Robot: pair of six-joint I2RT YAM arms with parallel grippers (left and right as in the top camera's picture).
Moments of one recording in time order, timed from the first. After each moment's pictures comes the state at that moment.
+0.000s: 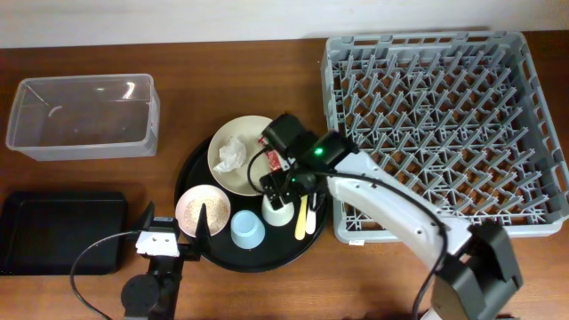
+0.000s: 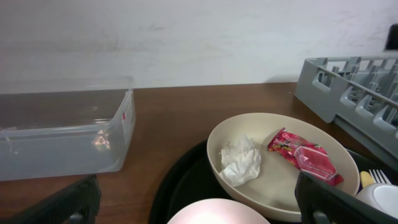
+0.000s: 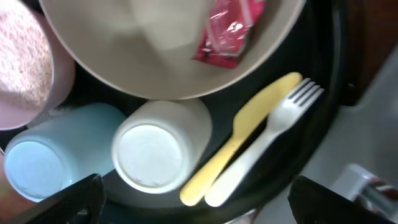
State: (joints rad) left arm -0.08 0.01 0.02 -0.08 0.00 -0.01; right arm 0.69 1.76 1.46 -0.97 -0.03 0.26
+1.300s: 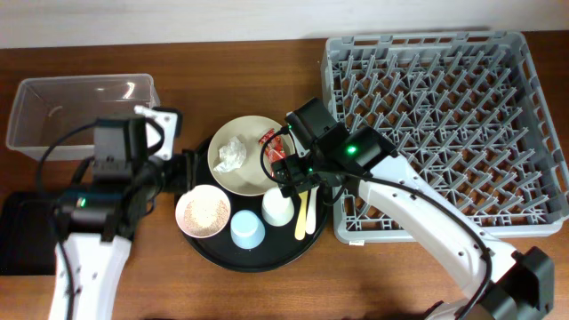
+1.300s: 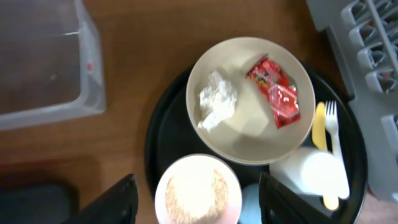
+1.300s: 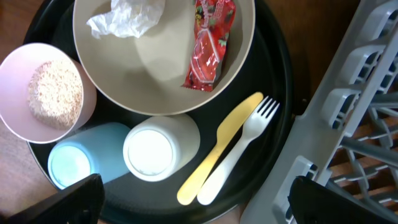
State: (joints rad) left arm -0.08 1.19 1.25 -0.95 0.09 0.03; right arm 0.65 1.64 1.47 -0.97 -0.03 0.26
